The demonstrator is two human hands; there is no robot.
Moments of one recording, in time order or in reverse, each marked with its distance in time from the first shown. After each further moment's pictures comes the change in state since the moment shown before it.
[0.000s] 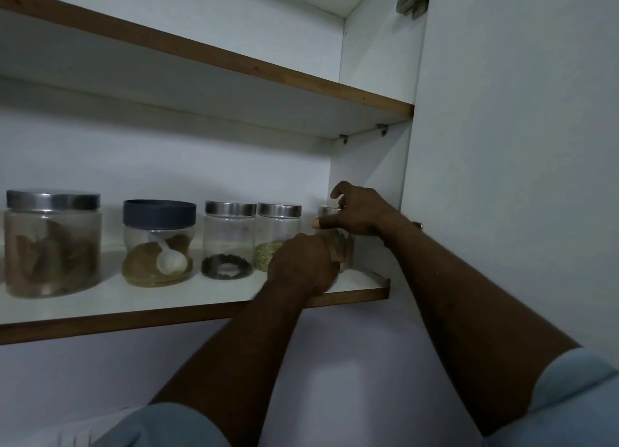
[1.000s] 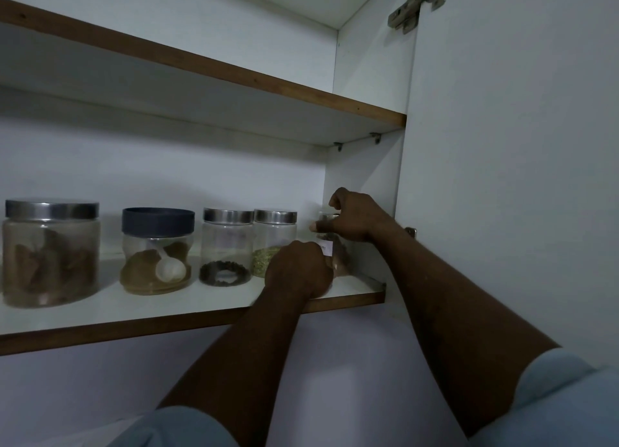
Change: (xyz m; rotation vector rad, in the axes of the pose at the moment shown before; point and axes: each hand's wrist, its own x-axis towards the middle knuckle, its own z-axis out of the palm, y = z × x) left_hand 0.005 -0.007 0.012 -0.017 0.064 0.003; right_hand -0.004 -0.002 0.002 -0.058 0.053 -0.001
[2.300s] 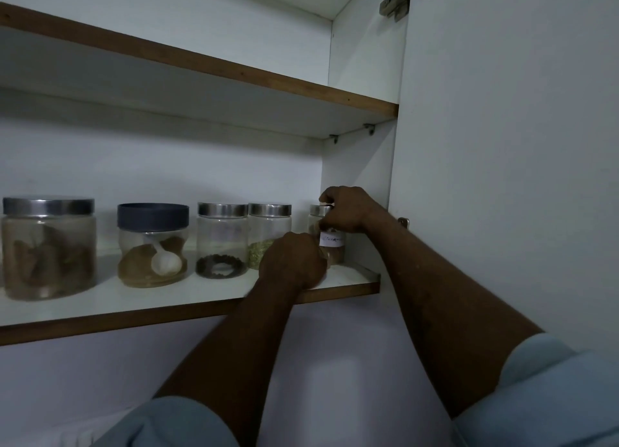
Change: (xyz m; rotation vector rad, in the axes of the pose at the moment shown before) left_hand -0.007 0.003 -0.011 0.002 0.010 0.024; right_hand 0.005 0.000 -0.001 -0.031 -0.075 -0.022
